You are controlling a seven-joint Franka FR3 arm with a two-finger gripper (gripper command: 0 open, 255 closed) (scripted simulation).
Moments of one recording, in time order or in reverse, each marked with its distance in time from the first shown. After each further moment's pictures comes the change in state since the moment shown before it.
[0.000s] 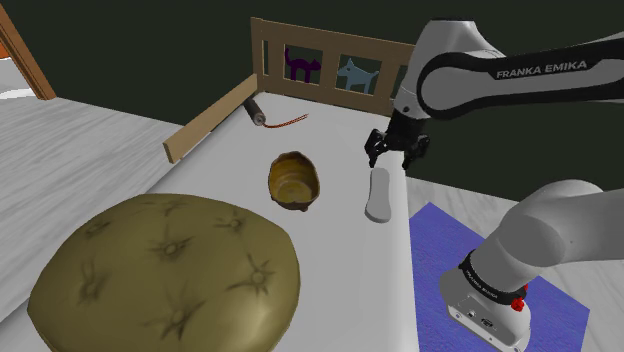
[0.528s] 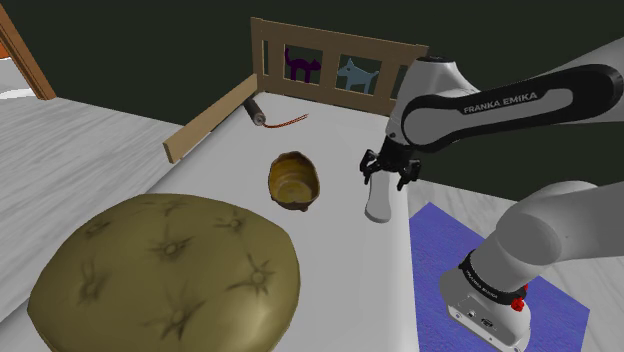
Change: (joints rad) arm -0.041 0.091 0.094 -0.110 0.066 0.188 0.188
